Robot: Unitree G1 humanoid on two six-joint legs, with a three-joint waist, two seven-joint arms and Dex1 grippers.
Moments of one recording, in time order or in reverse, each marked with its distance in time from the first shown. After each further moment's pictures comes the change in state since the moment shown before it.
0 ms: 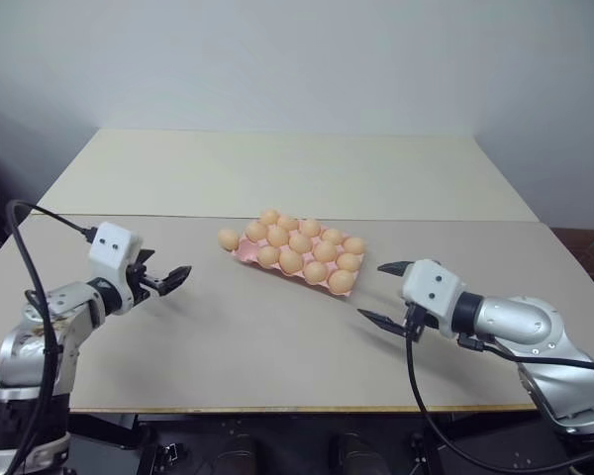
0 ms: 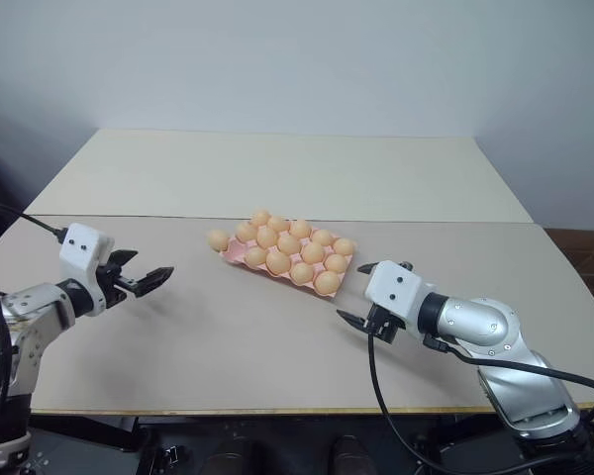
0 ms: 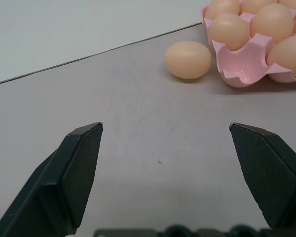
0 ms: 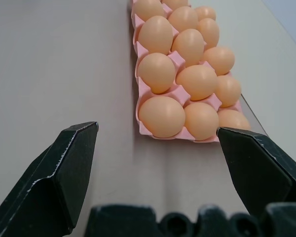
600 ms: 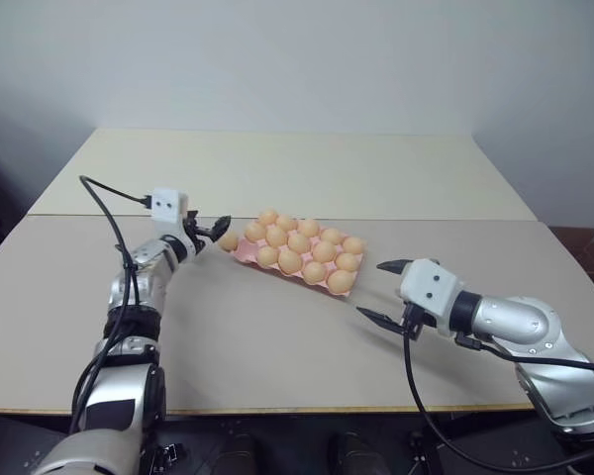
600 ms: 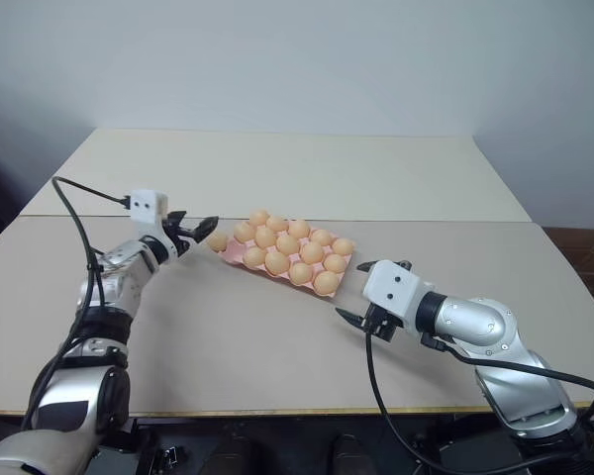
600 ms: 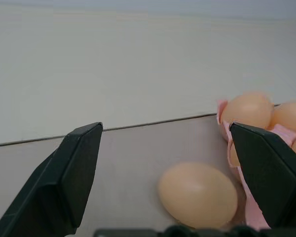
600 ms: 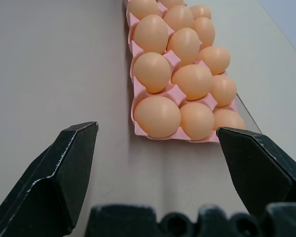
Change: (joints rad) left arm -0.535 -0.279 -0.104 0.984 0.139 -0.574 0.076; right arm 0.006 0.008 0.009 -0.011 -0.020 0.003 -0.023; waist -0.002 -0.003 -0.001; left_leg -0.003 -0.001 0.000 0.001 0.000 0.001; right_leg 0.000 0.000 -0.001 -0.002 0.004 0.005
